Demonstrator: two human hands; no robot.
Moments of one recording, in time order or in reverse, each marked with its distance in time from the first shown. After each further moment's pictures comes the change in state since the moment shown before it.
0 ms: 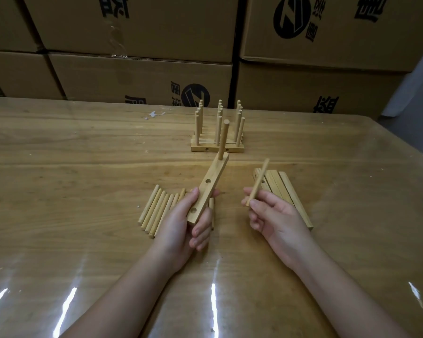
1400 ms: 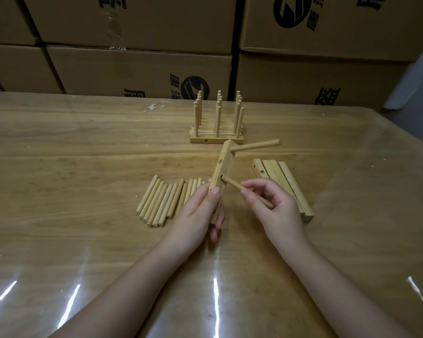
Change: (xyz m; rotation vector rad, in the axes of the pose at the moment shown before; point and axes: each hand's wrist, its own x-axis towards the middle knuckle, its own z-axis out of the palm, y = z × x) left_hand -0.008 -0.011 0.014 0.786 0.074 0.230; right_hand -0.009 0.006 0.013 -0.609 0.205 -0.386
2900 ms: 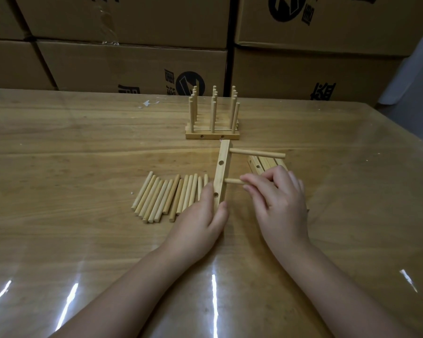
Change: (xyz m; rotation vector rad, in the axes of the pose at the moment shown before) left_hand -0.006 -0.001 0.013 0.654 0.014 -0.021; right_hand -0.004 -0.006 -0.006 -0.739 0.246 -0.532
